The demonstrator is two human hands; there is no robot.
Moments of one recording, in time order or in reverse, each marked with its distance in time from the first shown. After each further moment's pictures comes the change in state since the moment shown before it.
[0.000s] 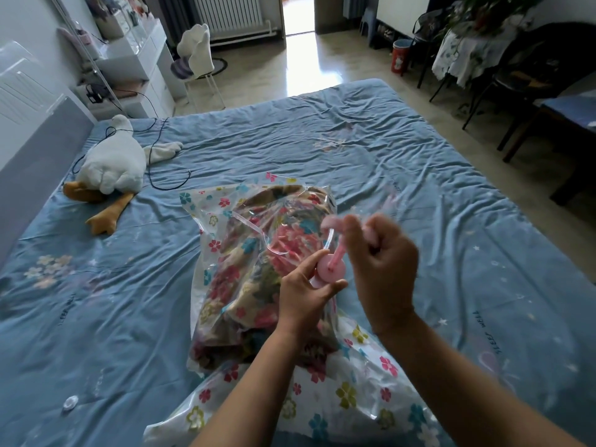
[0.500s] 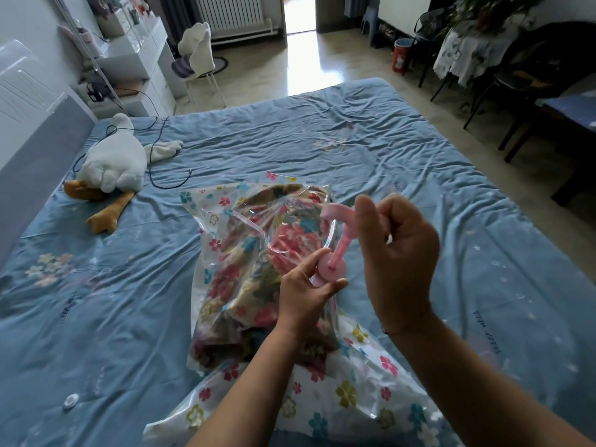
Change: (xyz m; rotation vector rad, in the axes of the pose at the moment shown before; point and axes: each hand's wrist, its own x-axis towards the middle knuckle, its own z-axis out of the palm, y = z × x) left_hand 0.001 0.000 -0.001 -0.001 -0.005 0.006; right_hand 0.011 -0.023 -0.006 0.116 0.073 -0.081
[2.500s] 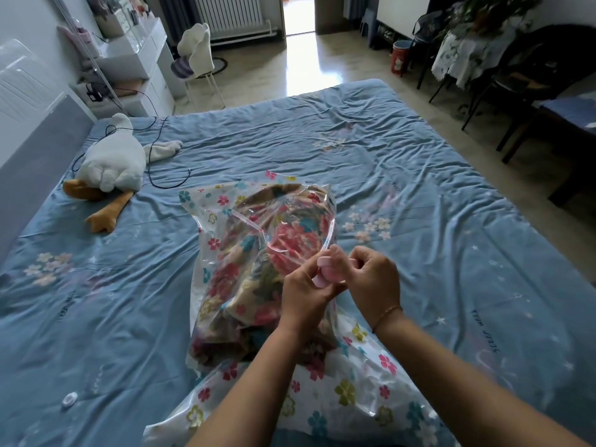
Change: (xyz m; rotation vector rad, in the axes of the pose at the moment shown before) left_hand -0.009 0.010 0.003 -0.026 -0.007 0.013; right_hand -0.030 0.073 -0.005 -0.480 -0.248 0.258
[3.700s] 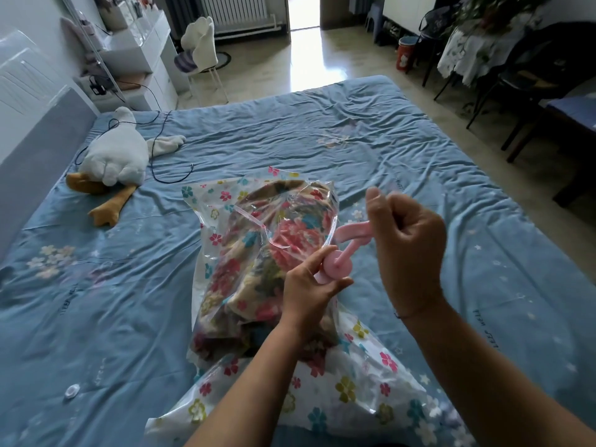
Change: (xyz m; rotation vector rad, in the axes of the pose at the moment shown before) left_hand 0.001 0.002 -0.001 0.016 0.015 0.016; right_hand 0.019 -0.059 -0.039 0.429 0.197 -0.196
